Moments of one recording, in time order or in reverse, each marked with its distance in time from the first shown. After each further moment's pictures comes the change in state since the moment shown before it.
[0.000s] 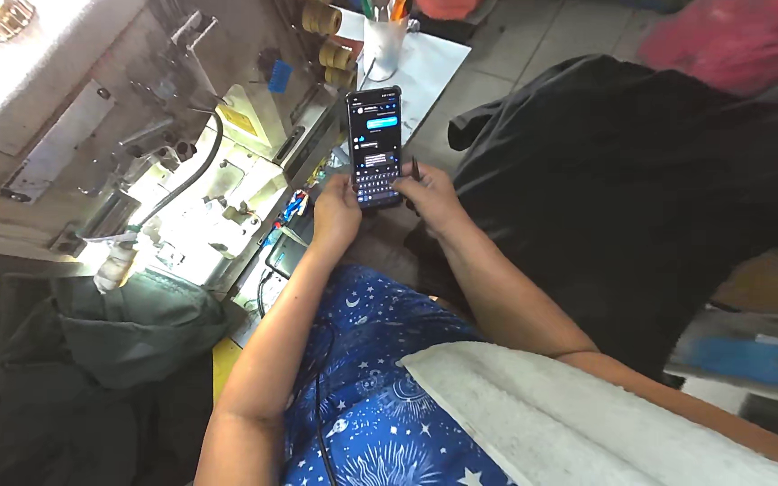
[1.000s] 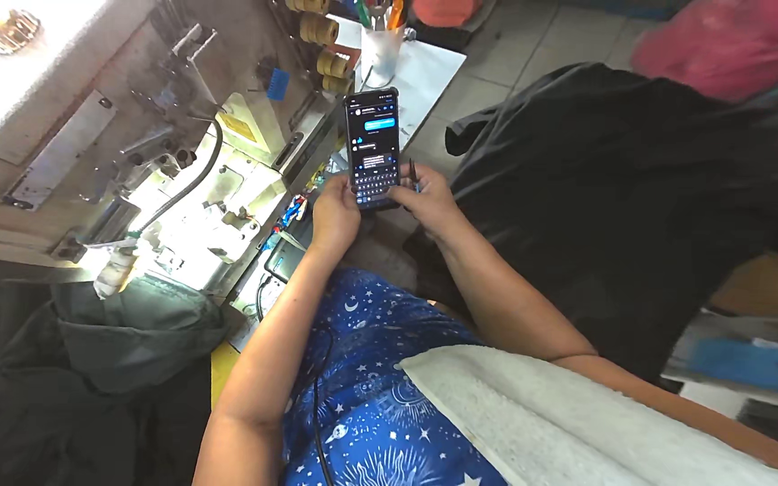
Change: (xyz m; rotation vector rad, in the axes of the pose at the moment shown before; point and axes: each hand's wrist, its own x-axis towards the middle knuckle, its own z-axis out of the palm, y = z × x) left_hand 0.004 0.005 0.000 0.006 0.011 0.003; right_hand 0.005 0.001 -0.002 -0.006 -0.026 -0.063
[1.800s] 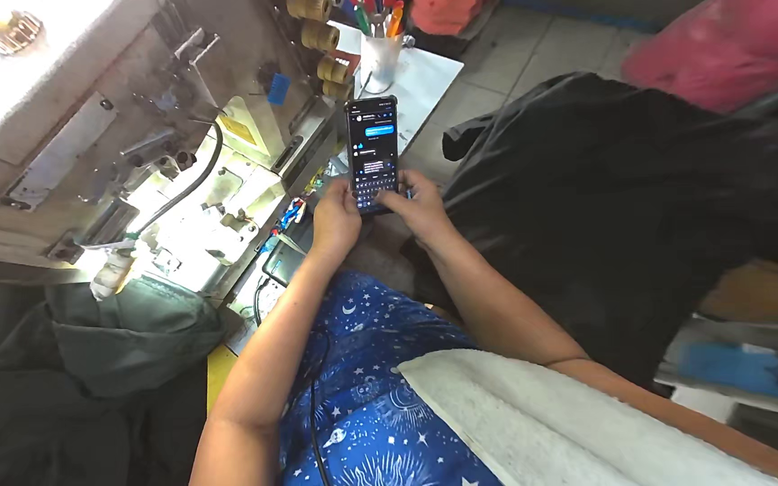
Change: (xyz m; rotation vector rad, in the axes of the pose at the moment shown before) left_hand -0.002 0.000 0.003 -0.022 -0.001 -0.006; right_hand -0.004 -0.003 0.014 -0.020 0.067 0.043
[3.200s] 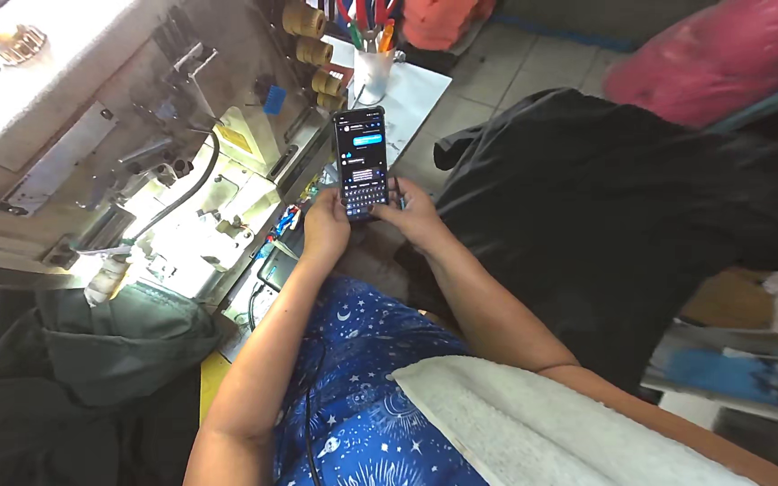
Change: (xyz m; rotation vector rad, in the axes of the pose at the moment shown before) left_hand 0.000 -0.002 -0.005 0.006 0.010 -0.010; right_hand 0.002 0.004 -0.009 0.022 -0.104 -0.061
